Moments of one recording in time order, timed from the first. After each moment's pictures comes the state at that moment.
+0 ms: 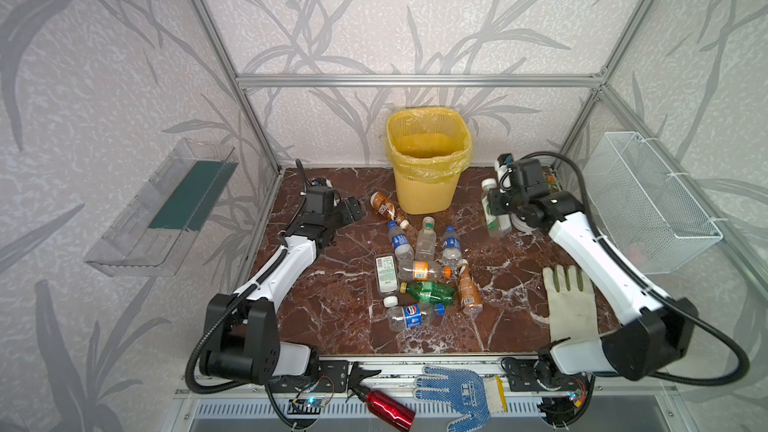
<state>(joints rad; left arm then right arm) -0.13 1.41 0.95 -0.21 0.02 -0.51 0.32 1.36 1.46 -0.69 0.16 0.10</state>
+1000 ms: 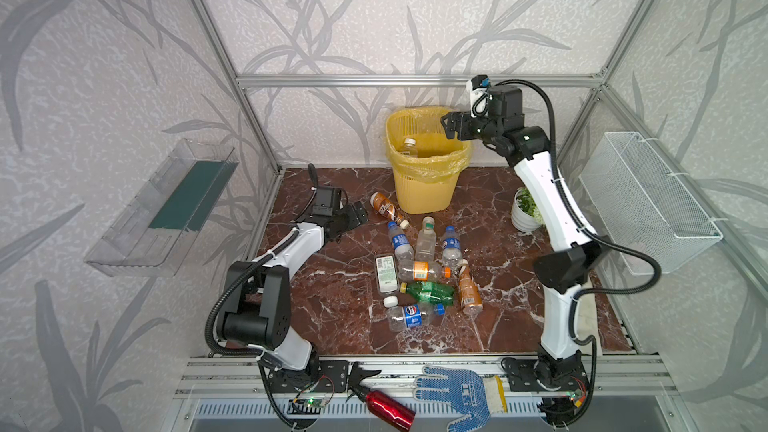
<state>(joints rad) -0.13 1.57 1.02 -0.28 0.15 -0.59 0.36 1.93 2.31 -0.66 -0.09 0.17</state>
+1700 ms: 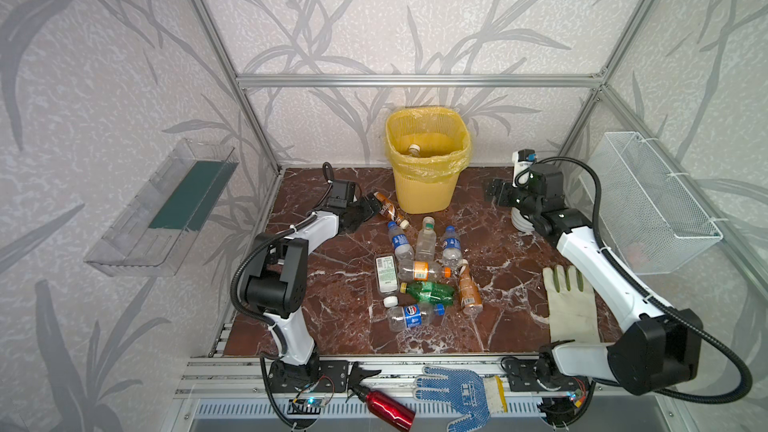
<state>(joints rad) -0.19 1.83 1.18 -0.14 0.27 -0.83 0.19 1.29 1.08 -0.25 -0.07 0.29</state>
